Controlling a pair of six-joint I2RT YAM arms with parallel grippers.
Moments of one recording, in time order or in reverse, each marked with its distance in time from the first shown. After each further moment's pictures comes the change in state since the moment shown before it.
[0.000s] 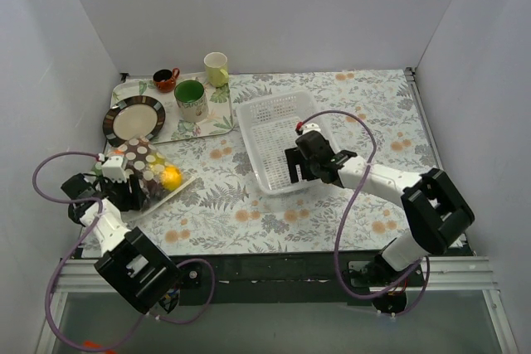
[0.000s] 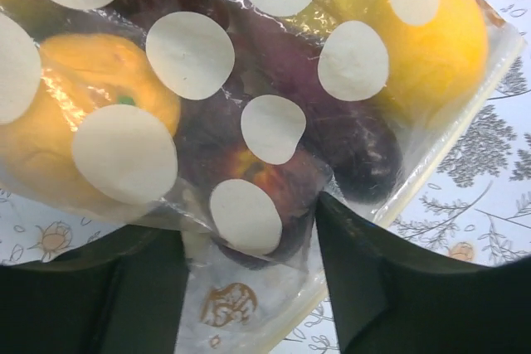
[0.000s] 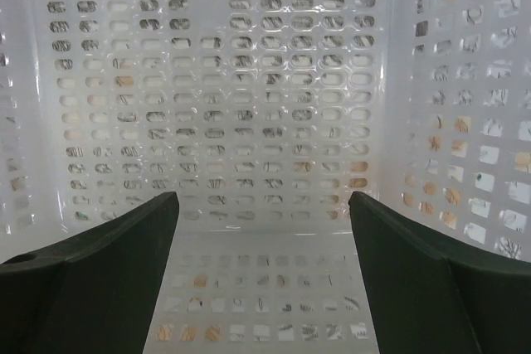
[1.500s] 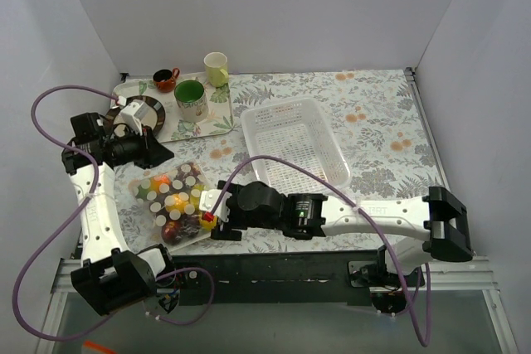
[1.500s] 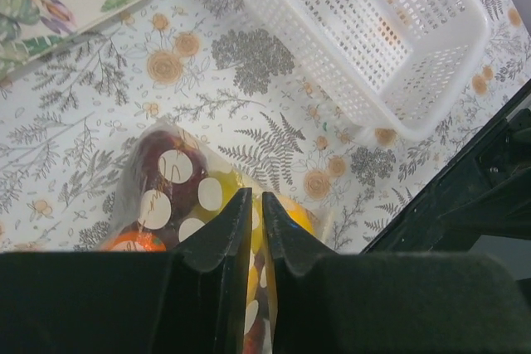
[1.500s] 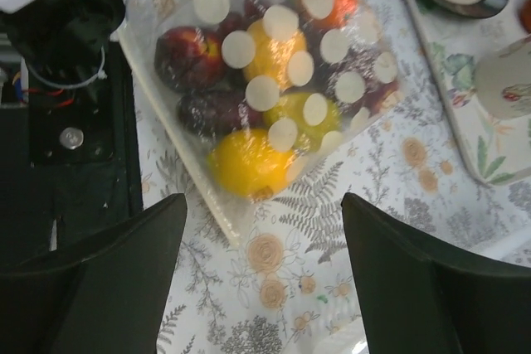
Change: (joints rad) left arm -0.443 0.066 0.635 -0.537 0.319 -0.216; right arm 0.710 -0.096 0.234 0.177 -0.150 -0.636
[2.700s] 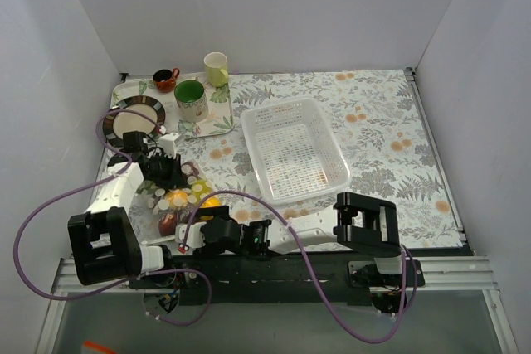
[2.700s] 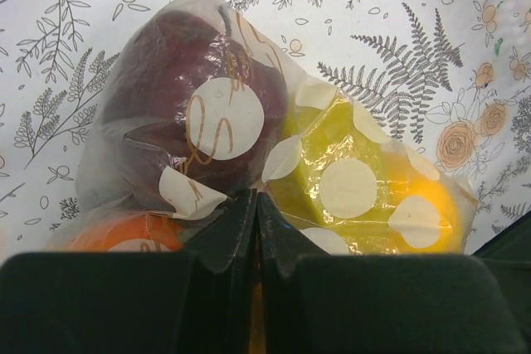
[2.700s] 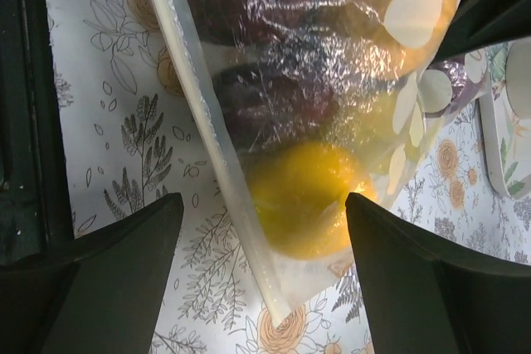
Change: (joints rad) left arm -0.197 0.190 -0.408 0.383 -0.409 -0.040; right arm 0.087 0.443 -0.009 0.291 0.238 -0.169
